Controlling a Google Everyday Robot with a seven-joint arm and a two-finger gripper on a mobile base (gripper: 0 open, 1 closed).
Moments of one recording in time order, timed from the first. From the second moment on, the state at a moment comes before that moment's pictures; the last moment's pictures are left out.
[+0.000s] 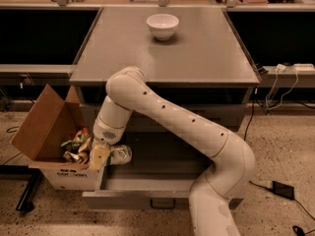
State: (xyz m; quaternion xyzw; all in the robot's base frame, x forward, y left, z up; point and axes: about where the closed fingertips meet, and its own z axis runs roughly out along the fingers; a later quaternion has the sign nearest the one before) arm 0.489 0.171 0.672 -0.71 0.65 0.26 0.10
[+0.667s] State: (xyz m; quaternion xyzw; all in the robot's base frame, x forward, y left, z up) arm 0.495 0.172 0.653 -0.69 0.68 0.24 0.09
